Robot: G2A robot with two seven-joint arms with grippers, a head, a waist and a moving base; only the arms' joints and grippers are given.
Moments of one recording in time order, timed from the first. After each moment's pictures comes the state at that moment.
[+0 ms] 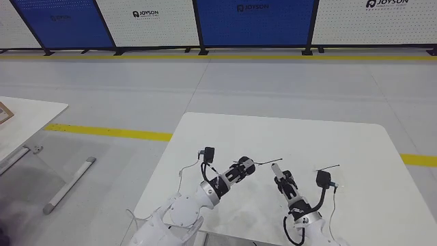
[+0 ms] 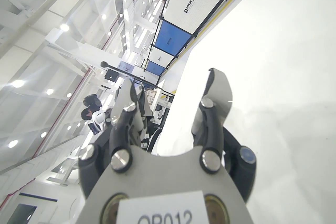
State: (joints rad) left arm 1.49 -1.15 -1.11 -1.72 -0.12 -0.15 -0.19; right arm -1.60 -1.35 1.13 -1.71 -0.28 -0.11 0.07
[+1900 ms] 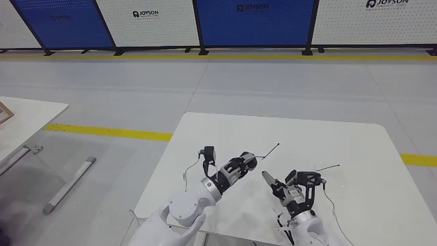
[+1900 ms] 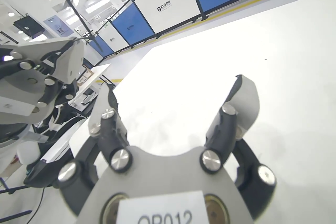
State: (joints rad) left arm 1.48 -1.17 -1.11 -1.77 -0.37 -0.04 -0.19; right arm -1.54 -1.34 1.08 -1.62 -0.86 -0.06 -0.01
